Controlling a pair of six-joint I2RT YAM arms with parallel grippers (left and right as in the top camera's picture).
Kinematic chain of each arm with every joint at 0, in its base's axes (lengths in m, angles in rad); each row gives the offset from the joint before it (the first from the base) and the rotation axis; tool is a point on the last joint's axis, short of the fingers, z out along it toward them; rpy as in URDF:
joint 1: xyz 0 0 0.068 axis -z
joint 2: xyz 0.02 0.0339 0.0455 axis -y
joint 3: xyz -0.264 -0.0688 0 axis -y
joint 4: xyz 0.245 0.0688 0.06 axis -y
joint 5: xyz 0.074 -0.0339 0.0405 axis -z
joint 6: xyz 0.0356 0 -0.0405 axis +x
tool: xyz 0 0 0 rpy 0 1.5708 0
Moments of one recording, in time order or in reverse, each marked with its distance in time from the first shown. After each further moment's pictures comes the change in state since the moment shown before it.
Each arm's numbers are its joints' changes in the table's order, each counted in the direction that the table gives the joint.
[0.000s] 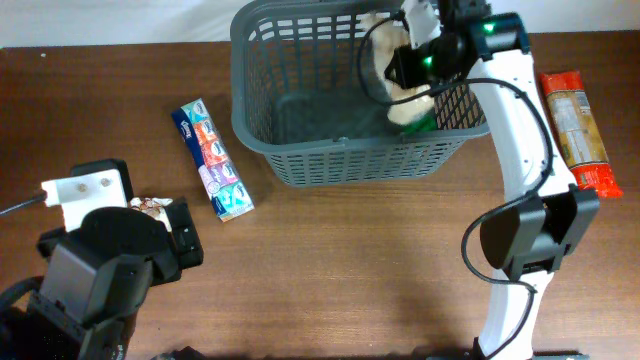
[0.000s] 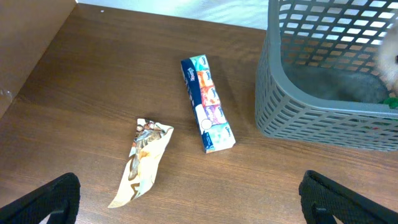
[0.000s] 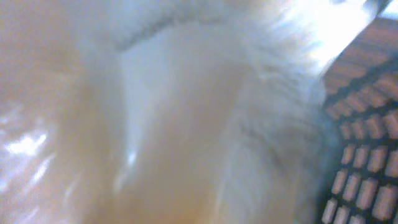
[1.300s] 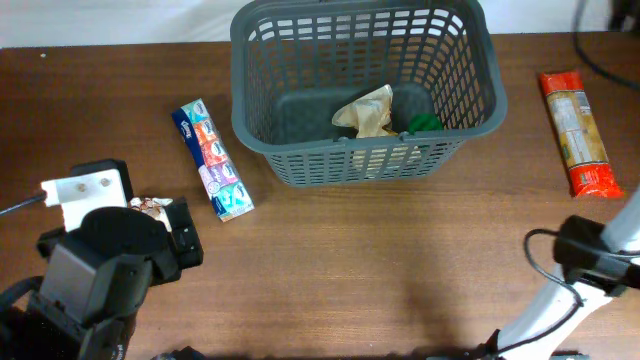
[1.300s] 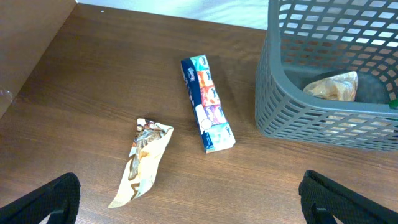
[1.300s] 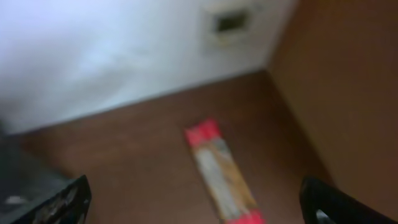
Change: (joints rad) left arm 0.000 0.000 0.000 0.000 0.000 0.000; right arm 0.595 0.048 0.616 -0.281 0.310 0.002
